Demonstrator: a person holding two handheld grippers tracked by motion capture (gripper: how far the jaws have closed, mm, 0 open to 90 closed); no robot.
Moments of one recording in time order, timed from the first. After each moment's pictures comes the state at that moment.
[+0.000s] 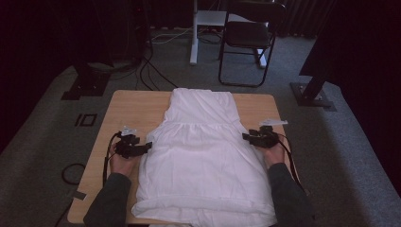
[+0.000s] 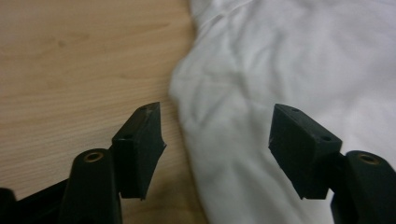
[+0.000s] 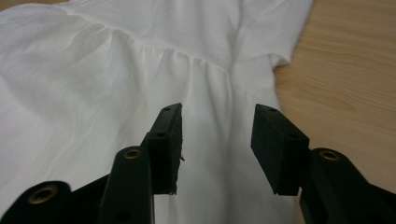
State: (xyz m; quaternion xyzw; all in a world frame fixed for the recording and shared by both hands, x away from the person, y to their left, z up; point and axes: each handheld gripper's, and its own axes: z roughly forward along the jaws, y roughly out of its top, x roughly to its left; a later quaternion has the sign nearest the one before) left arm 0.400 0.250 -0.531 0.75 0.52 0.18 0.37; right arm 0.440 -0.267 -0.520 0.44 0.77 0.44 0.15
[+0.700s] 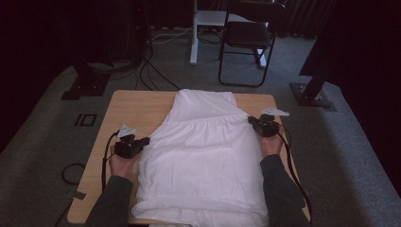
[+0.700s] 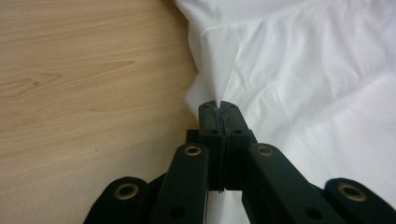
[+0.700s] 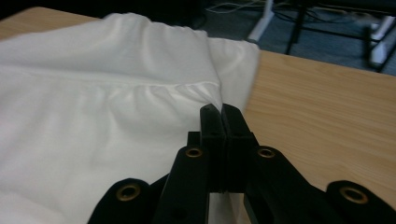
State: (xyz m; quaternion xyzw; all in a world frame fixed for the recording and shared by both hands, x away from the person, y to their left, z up) left arm 0.371 0.242 -0.500 0.75 0.48 0.18 0.42; right arm 0.450 -0.262 -0.484 0.47 0.72 0.44 0.25
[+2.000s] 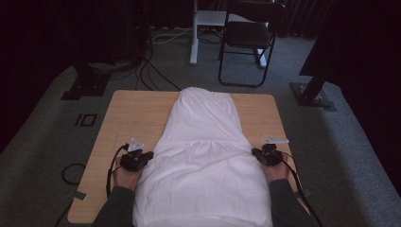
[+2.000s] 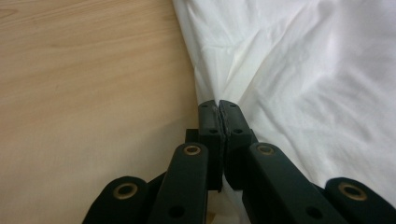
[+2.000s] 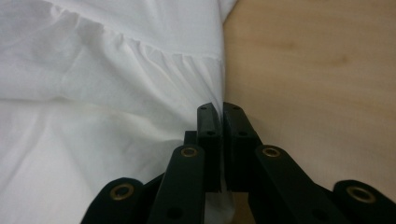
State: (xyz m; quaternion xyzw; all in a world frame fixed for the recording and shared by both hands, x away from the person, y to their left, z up) left arm 0.342 0.231 -0.536 0.79 0.46 0.18 0.38; right arm 0.379 -0.282 -0.560 0.49 0.77 0.36 0.18
